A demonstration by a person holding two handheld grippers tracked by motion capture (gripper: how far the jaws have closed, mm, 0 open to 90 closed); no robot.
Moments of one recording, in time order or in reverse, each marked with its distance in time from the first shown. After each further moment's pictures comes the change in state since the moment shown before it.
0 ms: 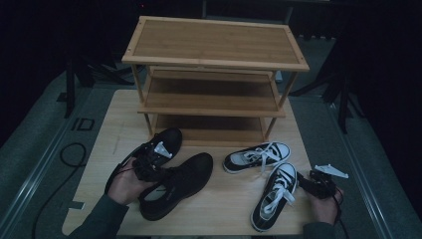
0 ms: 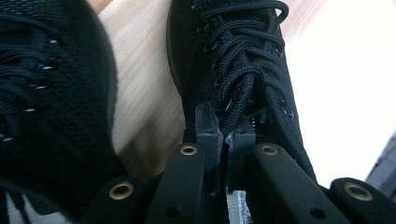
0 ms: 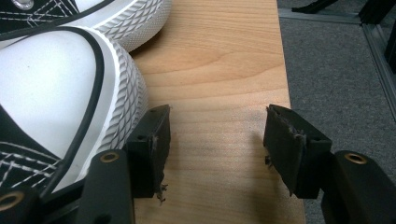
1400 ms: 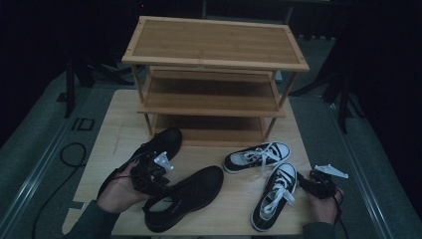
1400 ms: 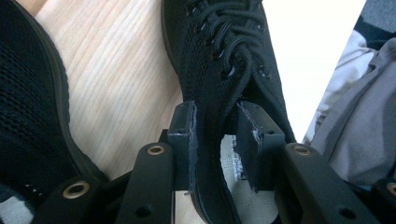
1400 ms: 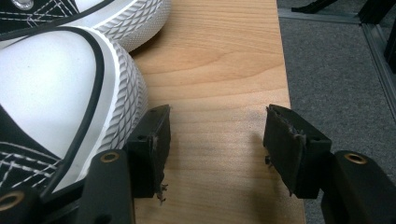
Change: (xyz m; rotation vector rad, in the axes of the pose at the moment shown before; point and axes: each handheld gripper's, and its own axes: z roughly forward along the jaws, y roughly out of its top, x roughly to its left) left arm -0.029 -0.004 -0.020 0.069 -0.105 0.147; right arm 0.000 0.000 0.000 0.000 -0.001 0.002
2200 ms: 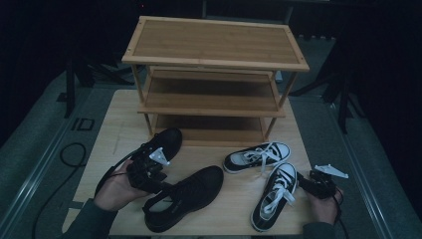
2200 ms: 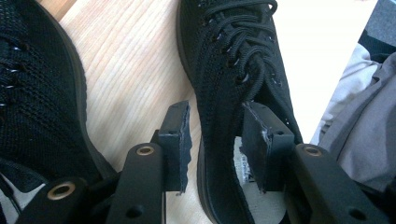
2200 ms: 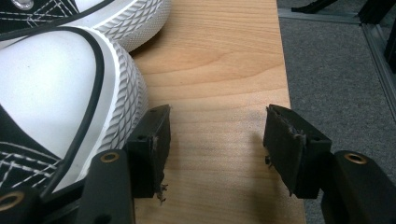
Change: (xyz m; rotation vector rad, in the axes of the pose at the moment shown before) left arm 0.005 -0.002 -0.012 -0.042 0.017 -0.030; right arm 0.000 0.000 0.000 0.000 0.000 0.000
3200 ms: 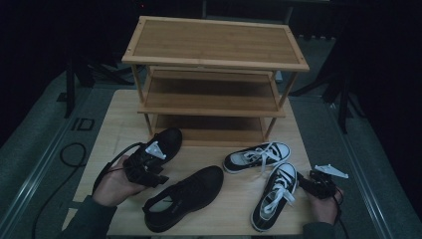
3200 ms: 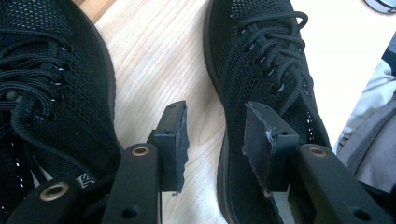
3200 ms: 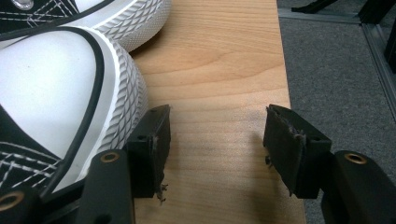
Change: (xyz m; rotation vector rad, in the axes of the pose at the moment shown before) left arm 0.013 0.000 -0.006 -0.028 0.052 -0.042; right arm 0.000 0.000 0.000 -0.001 0.000 0.000
